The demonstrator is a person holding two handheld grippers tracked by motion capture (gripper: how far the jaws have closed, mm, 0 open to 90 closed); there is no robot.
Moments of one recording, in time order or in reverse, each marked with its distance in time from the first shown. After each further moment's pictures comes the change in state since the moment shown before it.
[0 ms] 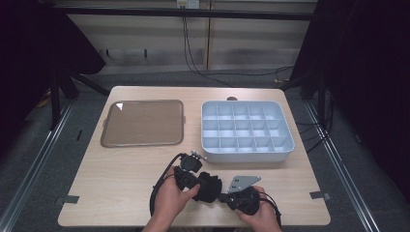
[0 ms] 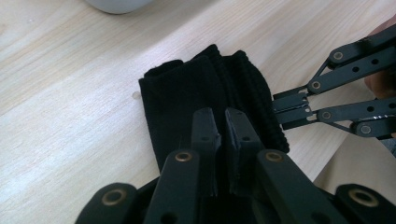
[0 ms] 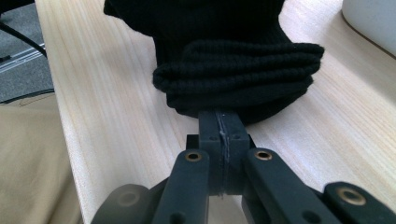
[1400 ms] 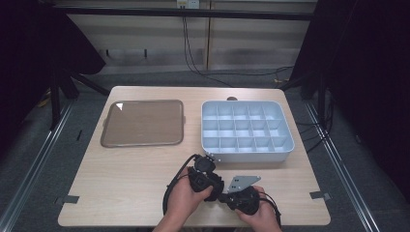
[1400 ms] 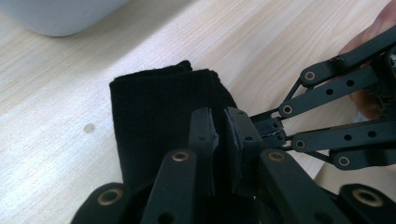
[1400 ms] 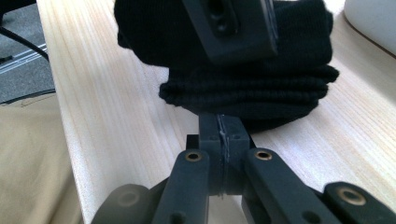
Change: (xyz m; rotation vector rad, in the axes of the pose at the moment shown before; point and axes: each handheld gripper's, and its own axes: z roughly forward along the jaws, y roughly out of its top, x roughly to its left) left arm -0.021 0.015 0.023 0.017 -0.017 0.049; right arm 0.000 0.000 0.001 -0.004 0.005 -0.002
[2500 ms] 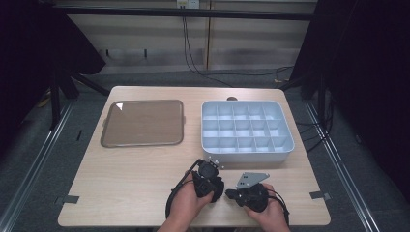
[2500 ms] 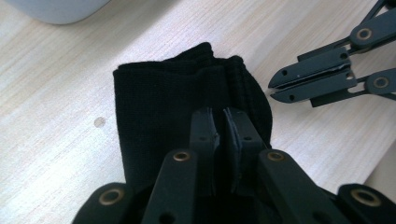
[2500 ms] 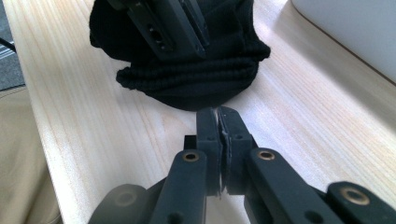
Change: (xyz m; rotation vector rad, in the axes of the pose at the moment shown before) left arm -0.007 -0.007 0.017 0.031 0.118 0.050; right arm -0.013 -0.005 -0.018 0.028 -0.073 0.021
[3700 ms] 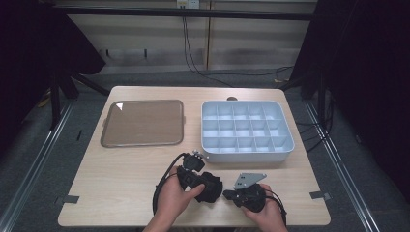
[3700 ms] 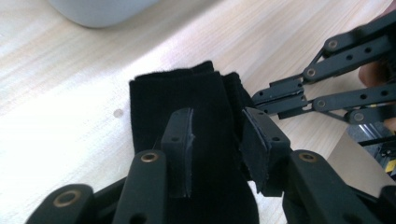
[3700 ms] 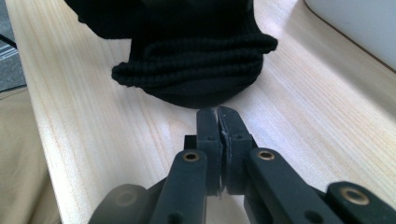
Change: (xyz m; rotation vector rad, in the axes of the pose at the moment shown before) left arm 0.033 -0.010 -0.030 -0.098 -0.155 -0.112; right arm 0.003 0.001 0.007 0.006 0.016 0.002
